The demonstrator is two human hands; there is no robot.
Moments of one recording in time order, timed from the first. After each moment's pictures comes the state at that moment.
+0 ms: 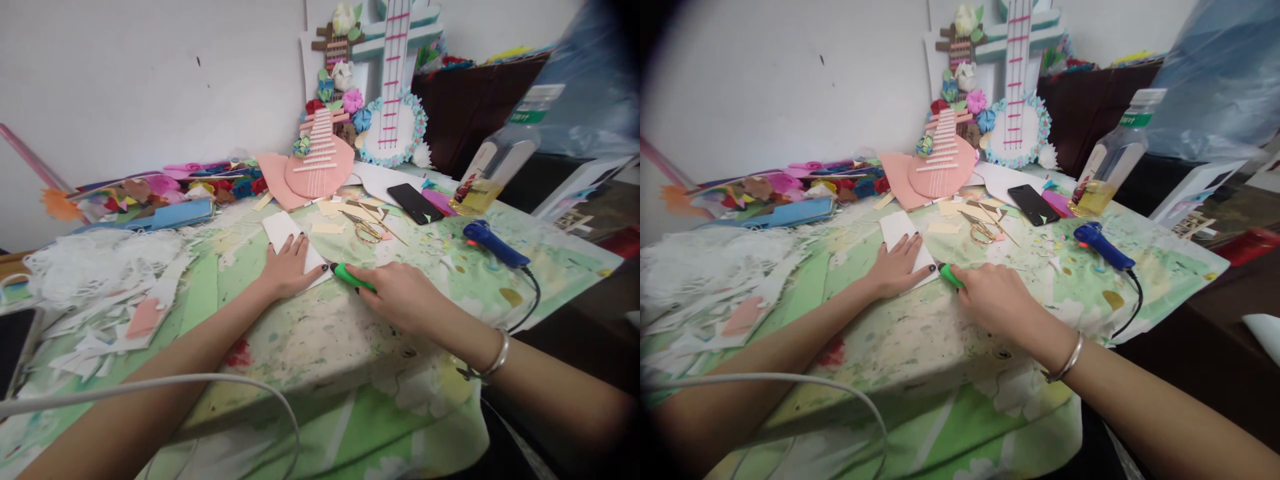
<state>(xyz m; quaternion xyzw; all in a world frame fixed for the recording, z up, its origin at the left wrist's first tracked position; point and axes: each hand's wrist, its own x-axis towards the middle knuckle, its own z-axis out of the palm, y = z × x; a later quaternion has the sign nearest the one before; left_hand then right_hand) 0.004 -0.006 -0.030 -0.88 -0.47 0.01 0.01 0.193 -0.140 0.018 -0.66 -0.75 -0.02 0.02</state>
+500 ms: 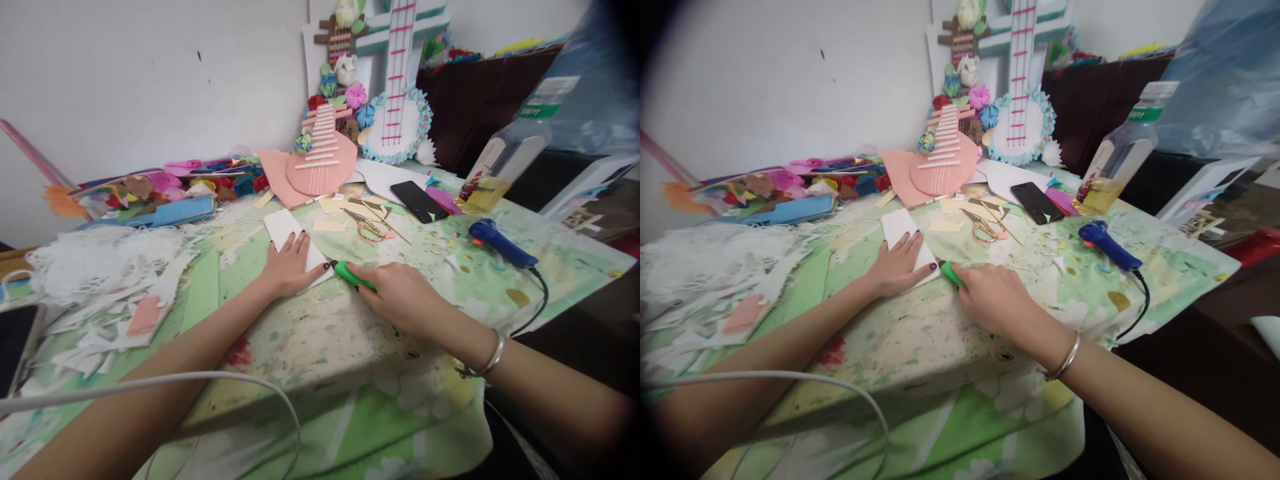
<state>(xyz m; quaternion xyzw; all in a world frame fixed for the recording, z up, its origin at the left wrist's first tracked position) 0.005 -0.007 -0.028 -0.88 -0.47 0.01 0.01 0.192 -0.138 0.013 -0.65 -0.76 -0.02 0.04</state>
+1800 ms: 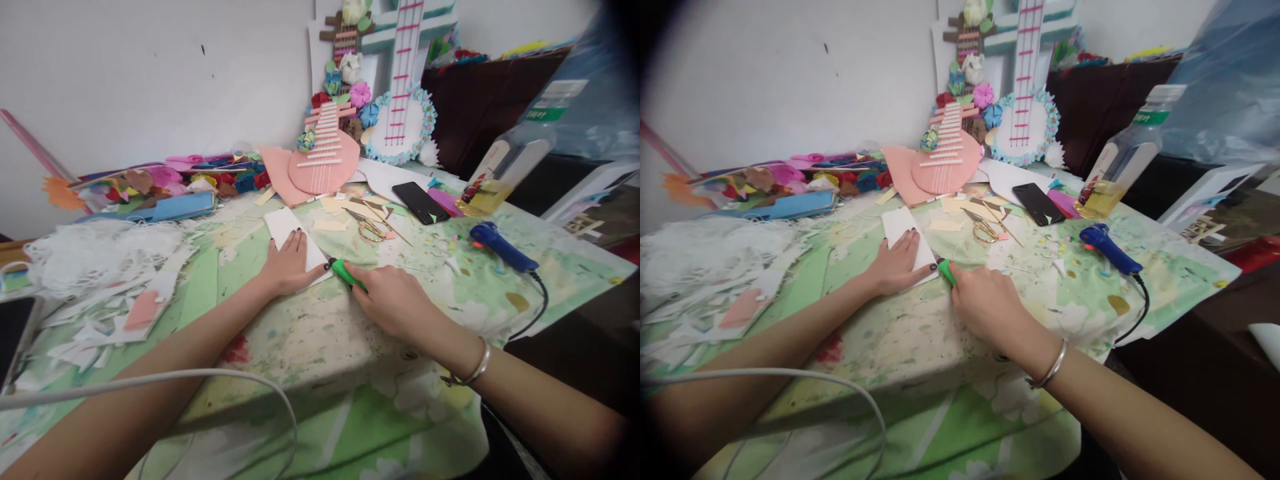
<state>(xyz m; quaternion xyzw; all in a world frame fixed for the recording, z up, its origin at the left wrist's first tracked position) 0.006 -0.008 -0.028 -0.88 -0.48 0.01 0.02 0.179 -0.137 0.011 -0.69 -0.73 -0.01 0.03</state>
